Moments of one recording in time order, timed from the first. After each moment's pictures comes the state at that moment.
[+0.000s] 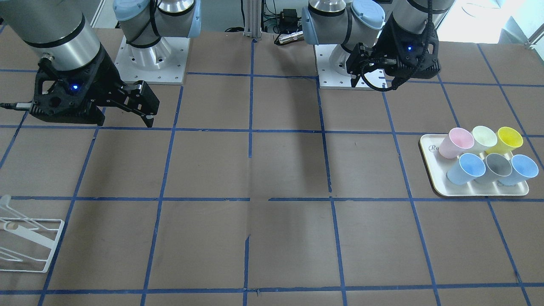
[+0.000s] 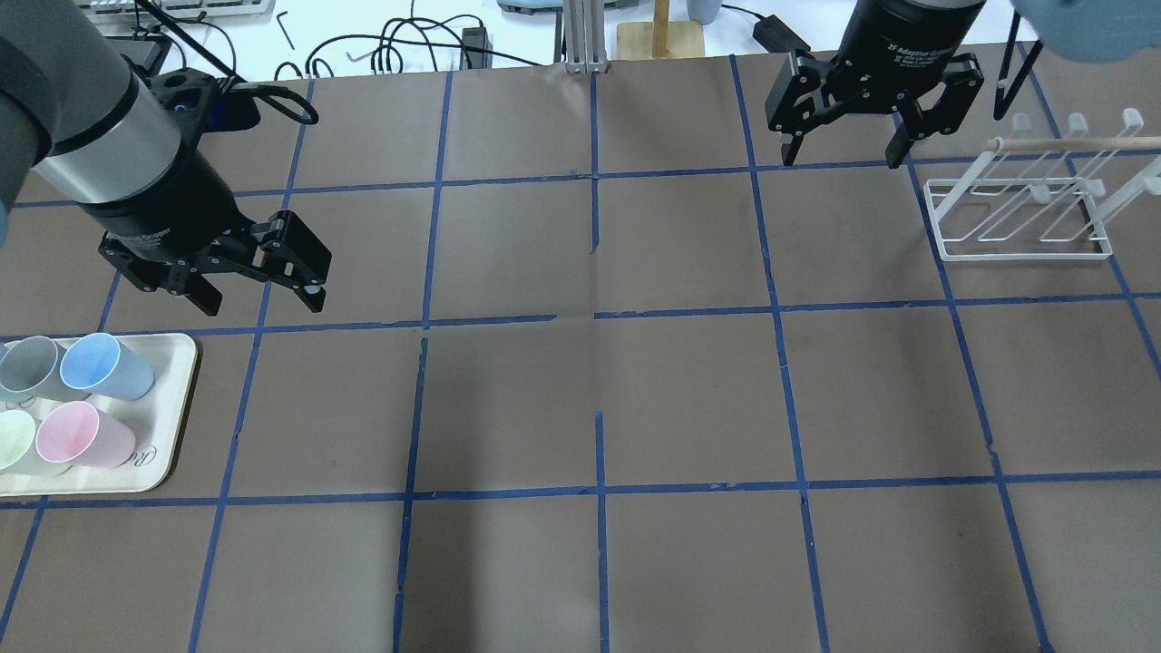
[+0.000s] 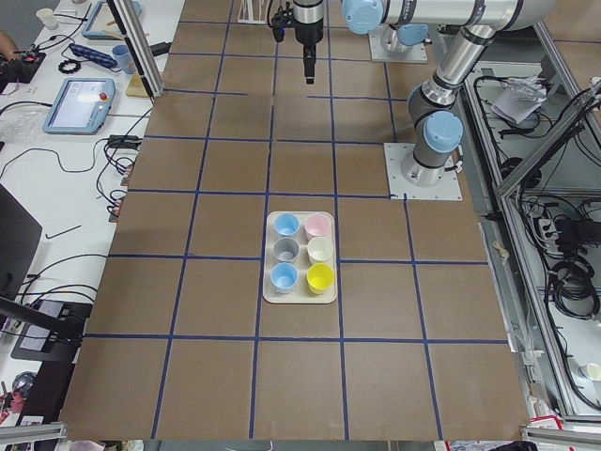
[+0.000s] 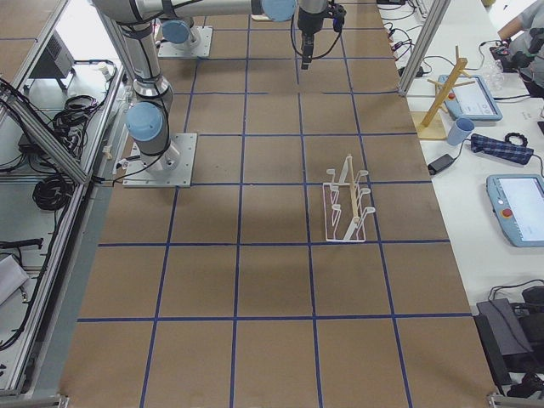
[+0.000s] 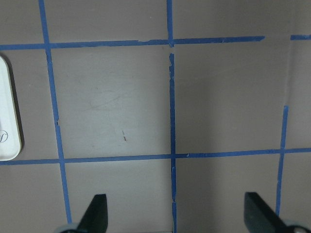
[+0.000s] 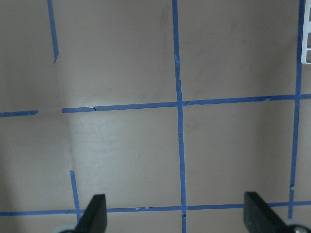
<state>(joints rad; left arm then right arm) -1.49 -1.43 -1.69 -1.68 1.55 0.10 1.58 -1.45 1.40 -1.49 -1.52 0.06</state>
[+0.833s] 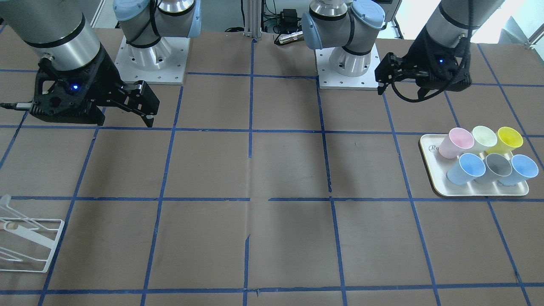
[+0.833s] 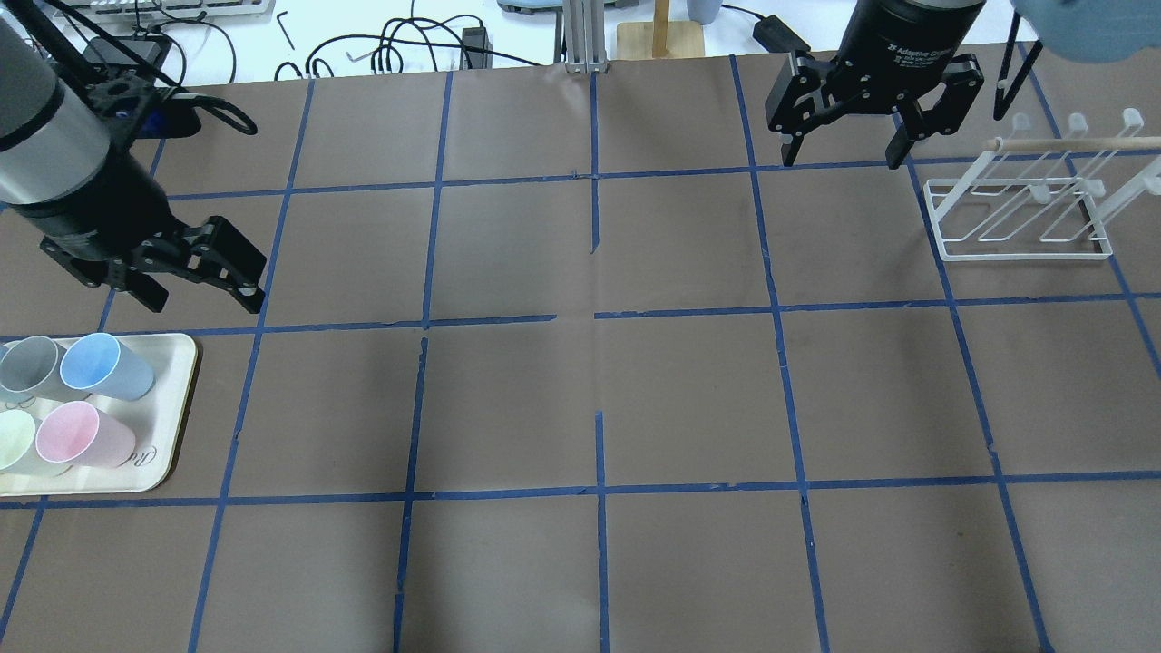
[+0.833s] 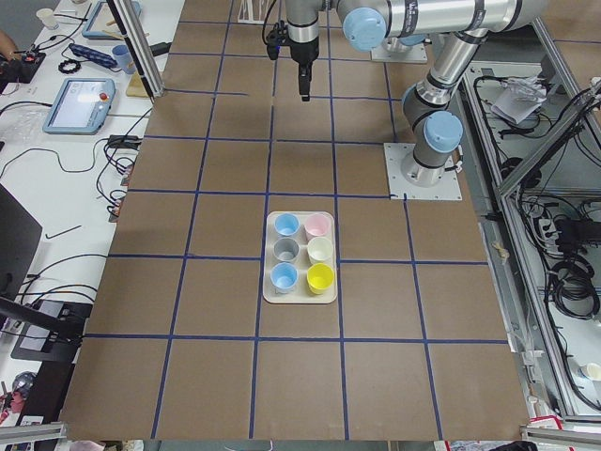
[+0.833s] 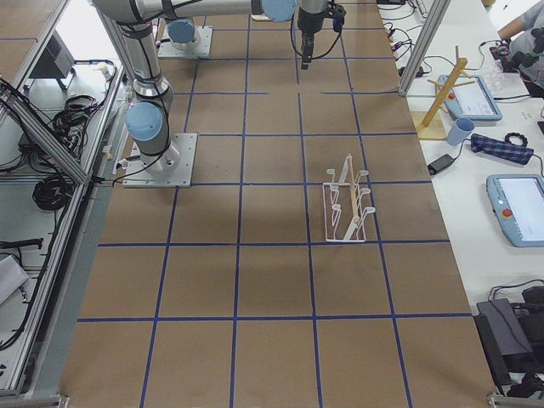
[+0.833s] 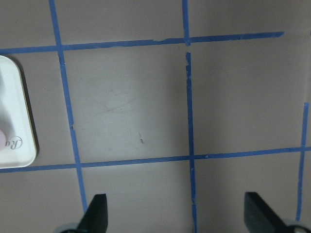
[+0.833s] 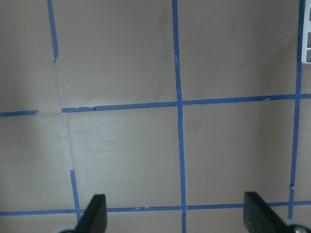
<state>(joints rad) -1.30 -1.44 -1.71 -1.65 1.57 0.36 1.58 -1.45 1.40 -1.49 -1.52 0.06</state>
